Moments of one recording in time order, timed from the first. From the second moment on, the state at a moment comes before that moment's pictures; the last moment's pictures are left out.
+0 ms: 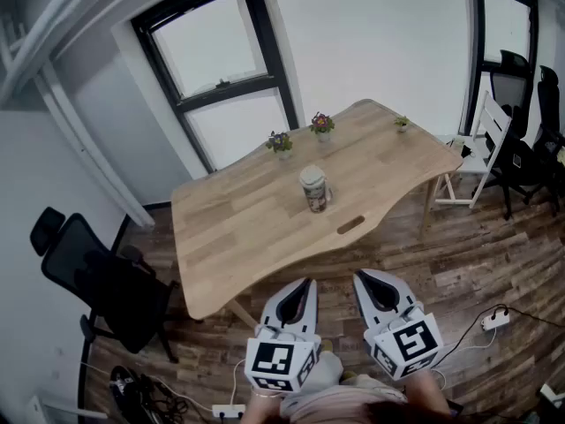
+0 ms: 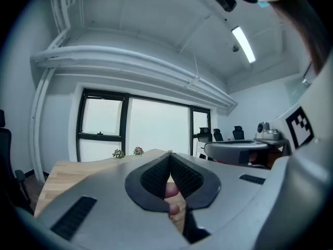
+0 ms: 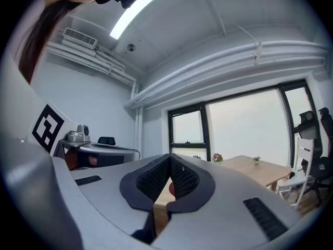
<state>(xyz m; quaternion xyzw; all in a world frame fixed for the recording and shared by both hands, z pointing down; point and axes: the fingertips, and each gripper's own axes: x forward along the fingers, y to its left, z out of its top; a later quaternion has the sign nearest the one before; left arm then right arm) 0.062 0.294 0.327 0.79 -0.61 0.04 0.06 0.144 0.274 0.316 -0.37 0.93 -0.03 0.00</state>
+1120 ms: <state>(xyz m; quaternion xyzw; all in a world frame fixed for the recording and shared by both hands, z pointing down) -0.014 0.188 0.338 0.81 -0.58 0.03 0.07 0.073 0.173 0.327 -0.39 0.92 0.00 -0.03</state>
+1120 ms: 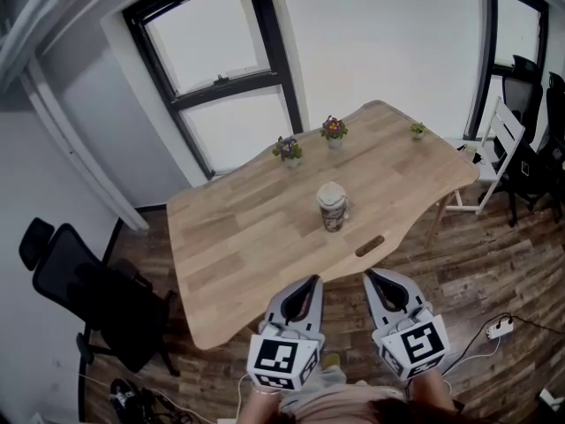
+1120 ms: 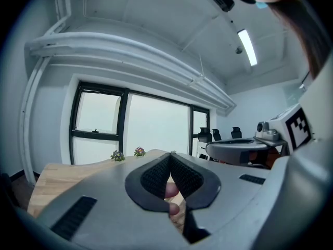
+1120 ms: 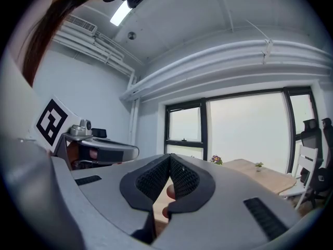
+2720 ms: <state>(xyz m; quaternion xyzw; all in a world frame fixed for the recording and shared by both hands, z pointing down) -0.032 0.067 0.375 0.85 -0.51 0.06 0.09 0.040 0.054 0.346 -0.43 0.90 -0.01 -0.05</state>
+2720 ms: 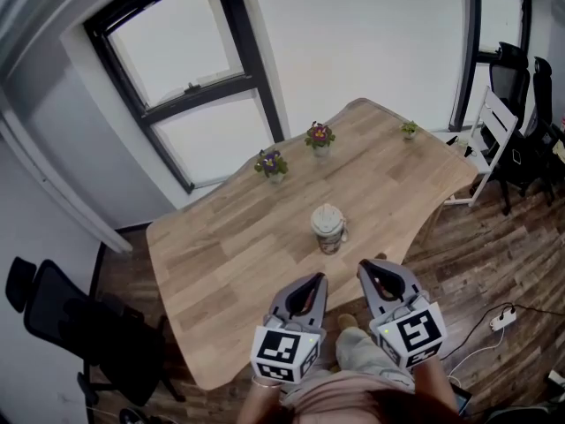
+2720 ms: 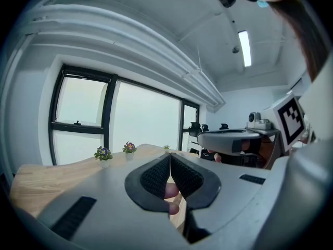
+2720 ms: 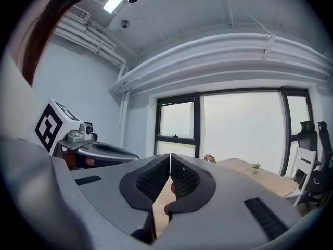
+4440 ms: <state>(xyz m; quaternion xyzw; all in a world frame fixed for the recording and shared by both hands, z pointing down) -0.045 -0.052 0.475 0.87 -0.46 0.11 0.12 0.004 -0.068 0.419 -0.32 0.94 -0.05 -0.13</state>
